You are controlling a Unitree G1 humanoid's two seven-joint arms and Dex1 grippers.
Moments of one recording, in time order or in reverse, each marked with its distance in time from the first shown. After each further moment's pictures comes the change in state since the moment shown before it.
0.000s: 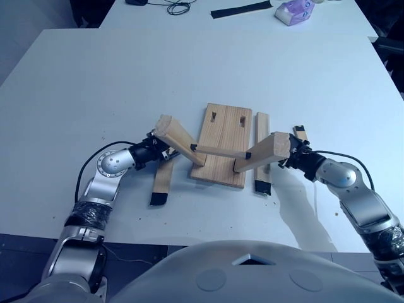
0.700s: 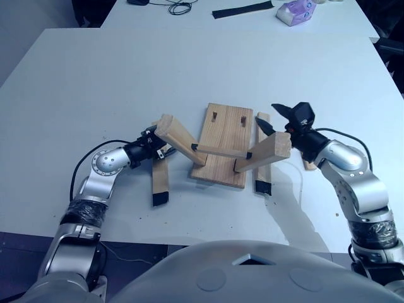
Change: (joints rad) left arm -0.023 0.002 0.008 0.039 0.004 -0.012 0.007; right arm -0.113 0.209 -0.137 -0.103 0.186 0.206 -0.001
